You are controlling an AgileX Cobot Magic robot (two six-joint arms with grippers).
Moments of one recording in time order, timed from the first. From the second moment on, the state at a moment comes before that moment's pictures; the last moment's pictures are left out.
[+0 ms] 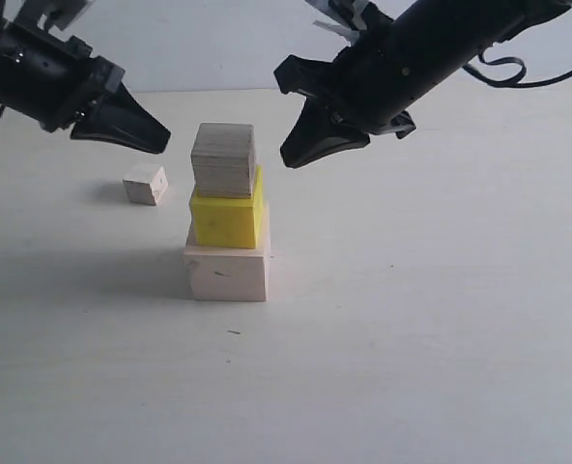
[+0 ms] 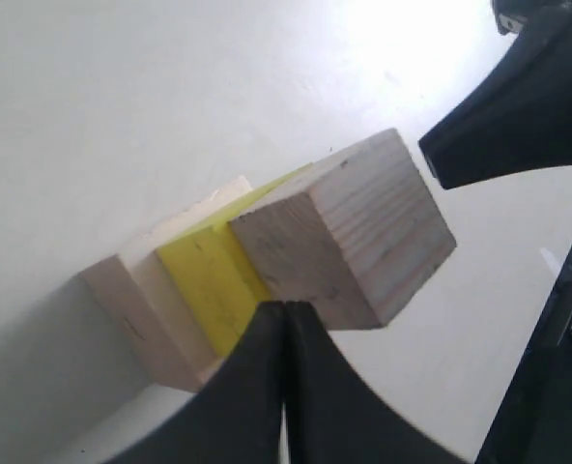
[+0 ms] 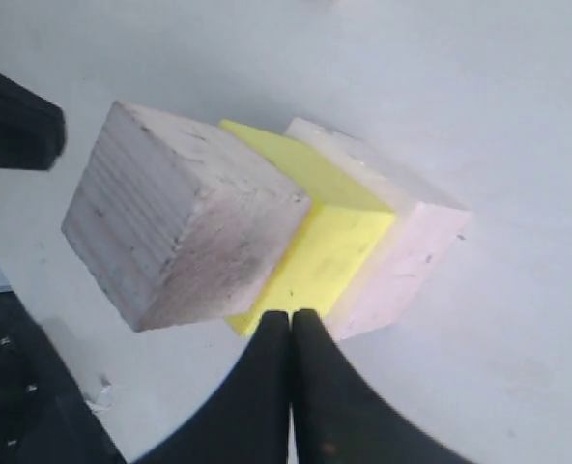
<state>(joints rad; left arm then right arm) -0.15 1.72 -1.23 -0.94 1.09 0.86 0.37 1.83 -1.37 0.82 1.01 -0.46</state>
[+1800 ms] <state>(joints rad) -0.21 2.24 -1.85 -0.22 1.03 0.22 0.37 1.20 -0.88 0.63 0.97 -0.35</state>
